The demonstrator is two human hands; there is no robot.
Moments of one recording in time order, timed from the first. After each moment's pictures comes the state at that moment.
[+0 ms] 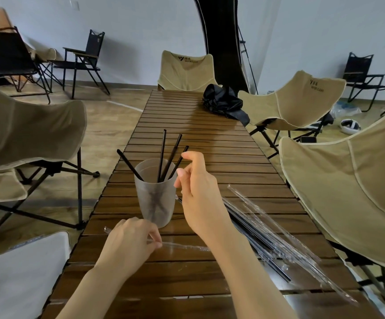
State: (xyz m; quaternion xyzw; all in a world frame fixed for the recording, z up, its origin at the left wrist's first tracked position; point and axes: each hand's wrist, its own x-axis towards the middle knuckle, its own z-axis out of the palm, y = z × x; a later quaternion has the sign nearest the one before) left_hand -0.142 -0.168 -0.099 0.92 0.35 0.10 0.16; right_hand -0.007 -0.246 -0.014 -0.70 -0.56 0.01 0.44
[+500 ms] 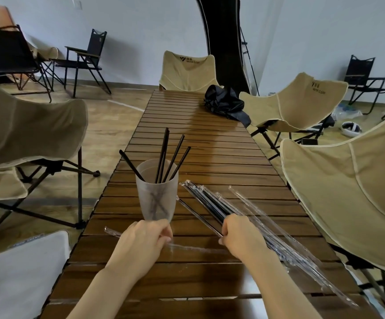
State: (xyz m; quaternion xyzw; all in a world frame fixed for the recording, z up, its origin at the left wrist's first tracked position) left_hand -0.130 -0.178 -0.097 0.92 0.33 0.12 0.19; right_hand 0.057 -0.288 -0.080 -0.89 -0.42 0.15 0.06
